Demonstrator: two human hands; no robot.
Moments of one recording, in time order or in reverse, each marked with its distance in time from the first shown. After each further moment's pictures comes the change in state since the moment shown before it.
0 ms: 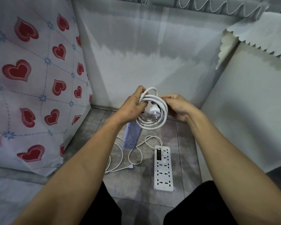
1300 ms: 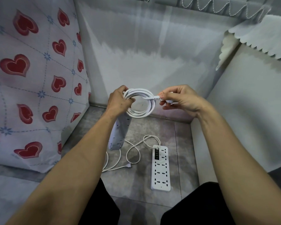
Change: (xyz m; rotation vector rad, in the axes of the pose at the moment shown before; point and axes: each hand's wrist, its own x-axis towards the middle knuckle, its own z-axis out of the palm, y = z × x) left_hand 0.009 -0.030 -0.019 0.121 0.295 -0.329; right_hand -0.021 -0.031 -0.012 -0.221 -0.058 -0.161
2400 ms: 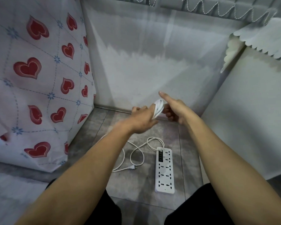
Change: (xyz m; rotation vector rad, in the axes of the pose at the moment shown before) left_hand -0.038 0.020 0.027 0.574 -0.463 0.385; right_hand 0.034 0.037 0.031 0.035 0.247 0.350
